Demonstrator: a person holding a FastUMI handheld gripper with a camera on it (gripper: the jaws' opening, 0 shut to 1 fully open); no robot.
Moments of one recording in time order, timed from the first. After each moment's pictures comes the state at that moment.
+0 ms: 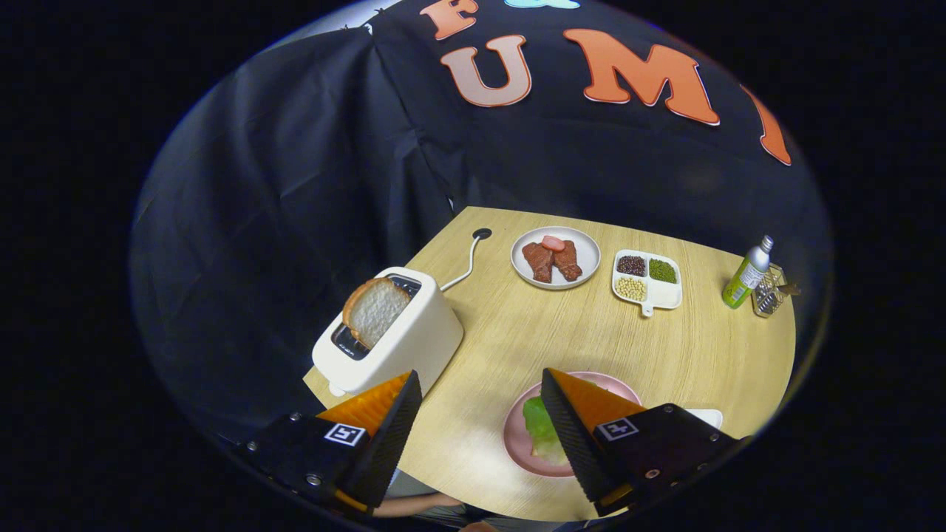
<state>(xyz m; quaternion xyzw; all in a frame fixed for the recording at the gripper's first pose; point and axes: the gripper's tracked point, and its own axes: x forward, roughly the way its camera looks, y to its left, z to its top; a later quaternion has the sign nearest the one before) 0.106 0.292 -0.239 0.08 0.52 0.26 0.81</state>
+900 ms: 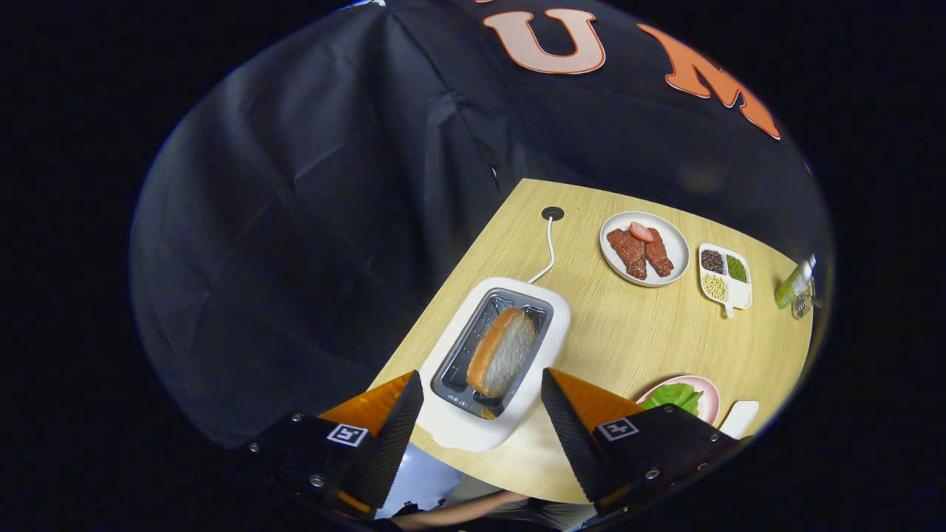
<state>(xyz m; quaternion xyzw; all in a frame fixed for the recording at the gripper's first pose) 0.115 0.466 -0.235 0.08 0.60 0.27 0.75</state>
